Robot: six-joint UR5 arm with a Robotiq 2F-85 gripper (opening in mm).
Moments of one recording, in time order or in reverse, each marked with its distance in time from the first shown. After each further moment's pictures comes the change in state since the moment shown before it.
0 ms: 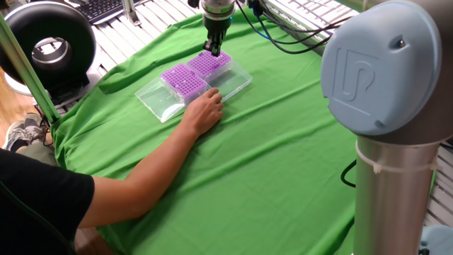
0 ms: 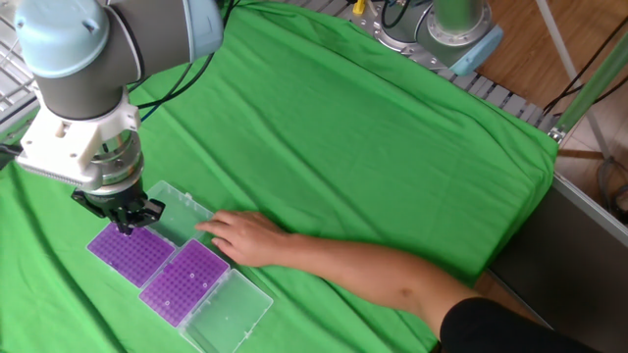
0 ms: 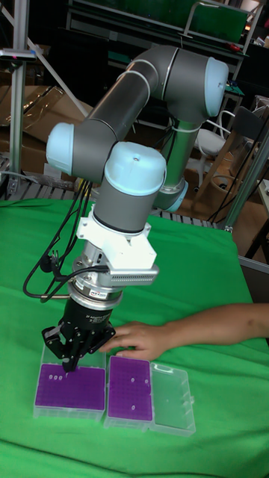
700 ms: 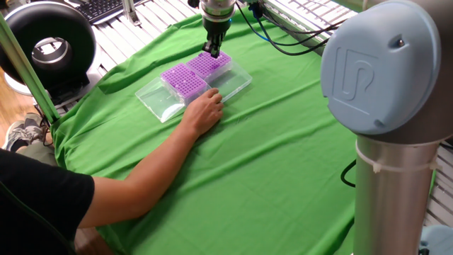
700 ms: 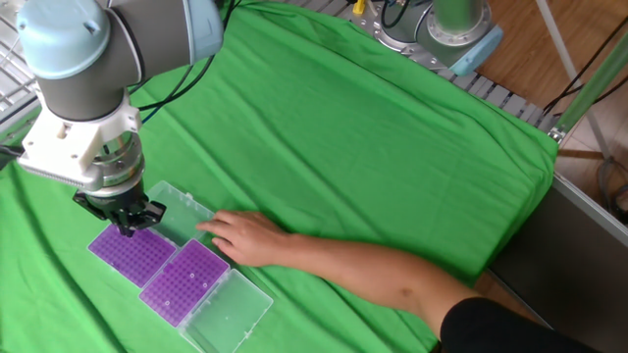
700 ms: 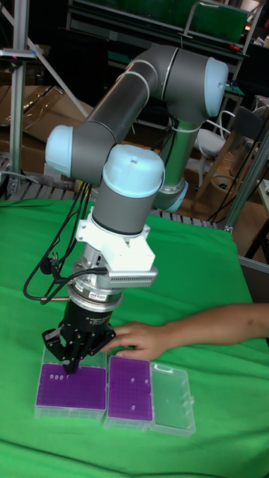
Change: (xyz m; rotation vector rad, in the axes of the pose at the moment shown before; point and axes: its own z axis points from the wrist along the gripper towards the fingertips) arm -0.002 0.003 0.005 -0.007 -0.009 0.006
